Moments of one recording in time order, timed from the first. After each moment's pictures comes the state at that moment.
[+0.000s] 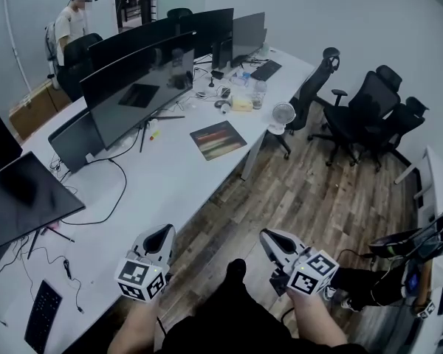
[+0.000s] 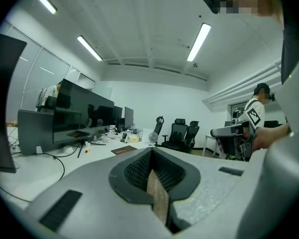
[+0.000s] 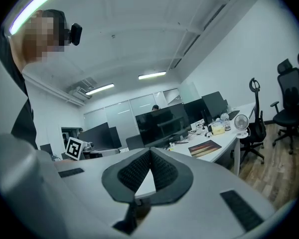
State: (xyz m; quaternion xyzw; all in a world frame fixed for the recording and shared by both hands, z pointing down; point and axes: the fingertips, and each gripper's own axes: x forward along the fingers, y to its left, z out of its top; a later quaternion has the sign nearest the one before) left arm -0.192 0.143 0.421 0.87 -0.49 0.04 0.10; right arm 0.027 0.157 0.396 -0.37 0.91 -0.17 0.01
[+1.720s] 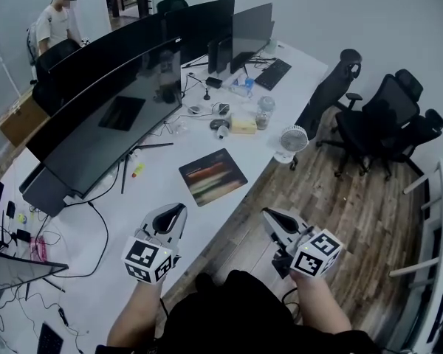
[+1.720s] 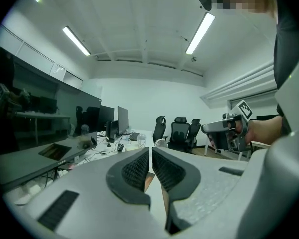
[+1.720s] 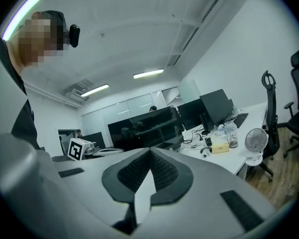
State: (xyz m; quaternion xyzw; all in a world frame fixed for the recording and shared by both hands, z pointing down) left arm -0.126 -0.175 0.405 0.89 -0.45 0.05 0.08; right arm 0.055 -0.165 0.375 -0.35 0.92 -0.17 0.01
